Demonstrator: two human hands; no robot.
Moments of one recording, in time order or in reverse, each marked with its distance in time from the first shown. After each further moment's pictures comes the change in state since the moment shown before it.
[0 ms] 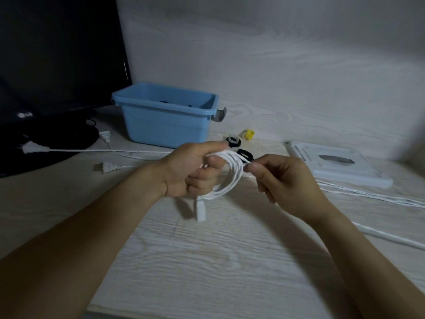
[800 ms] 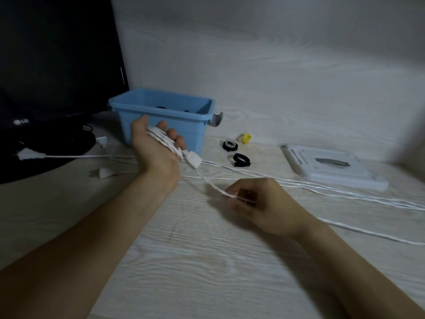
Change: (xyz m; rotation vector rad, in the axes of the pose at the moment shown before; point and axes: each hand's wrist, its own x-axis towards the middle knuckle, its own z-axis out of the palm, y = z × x) left_hand 0.014 0.010 -0.013 -0.764 0.793 0.712; right_hand -0.005 0.012 0.017 -0.318 -0.264 -0.022
